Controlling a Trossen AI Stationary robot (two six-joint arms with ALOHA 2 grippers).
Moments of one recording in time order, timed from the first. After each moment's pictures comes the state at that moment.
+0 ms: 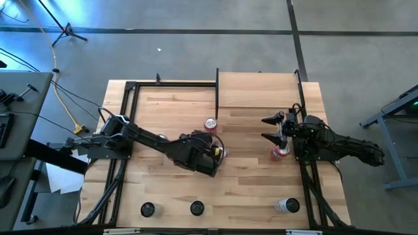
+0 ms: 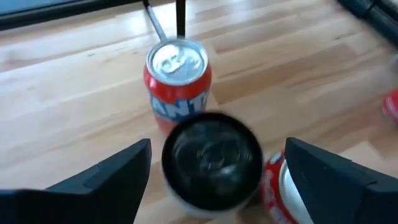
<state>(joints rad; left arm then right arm) -0.32 1.96 1.65 -1.05 -0.85 -1.42 -0.29 0.05 0.01 0.04 -0.17 0.36</state>
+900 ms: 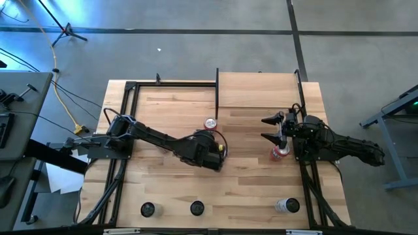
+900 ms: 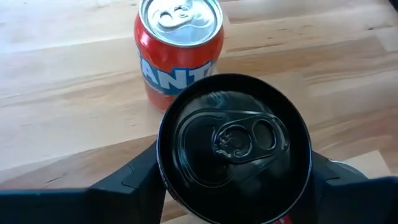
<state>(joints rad) -0.28 2.02 1.65 -0.99 -0.71 -1.54 -0.29 0.06 0.01 0.04 -0.17 0.36</state>
